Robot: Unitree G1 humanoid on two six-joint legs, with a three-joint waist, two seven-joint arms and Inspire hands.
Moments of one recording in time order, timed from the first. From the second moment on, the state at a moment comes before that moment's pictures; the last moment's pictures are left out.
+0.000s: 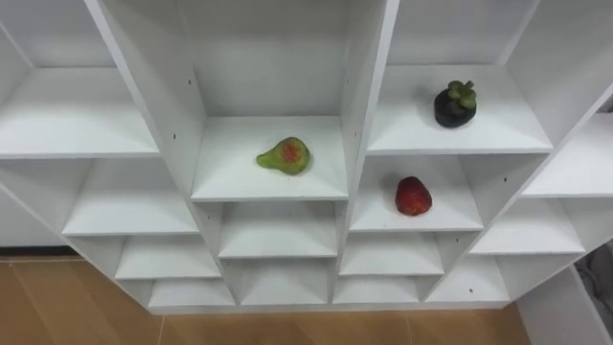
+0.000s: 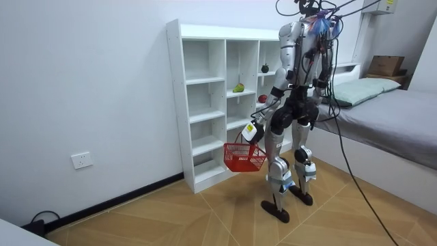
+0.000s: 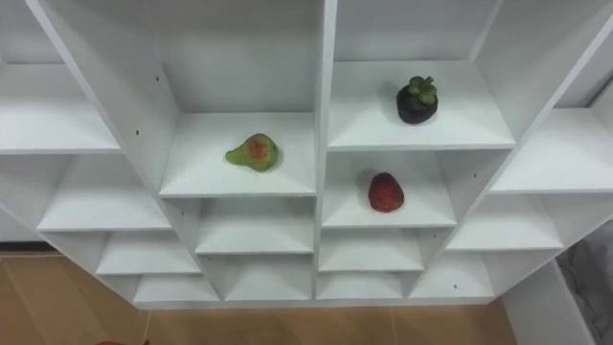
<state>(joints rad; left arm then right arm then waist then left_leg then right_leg) 0.21 0.18 0.03 1.08 0.16 -0.08 0.22 0.14 -0.19 0.00 1.21 0.04 -0.10 -0.13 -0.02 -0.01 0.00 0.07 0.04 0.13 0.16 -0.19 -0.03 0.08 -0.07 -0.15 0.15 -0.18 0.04</state>
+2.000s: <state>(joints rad) 0.23 0.20 -0.13 0.97 0.07 -0.15 0.15 0.18 -0.26 0.17 -0.18 -0.04 -0.23 -0.46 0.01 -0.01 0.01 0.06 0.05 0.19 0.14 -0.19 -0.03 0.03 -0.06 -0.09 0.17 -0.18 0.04</state>
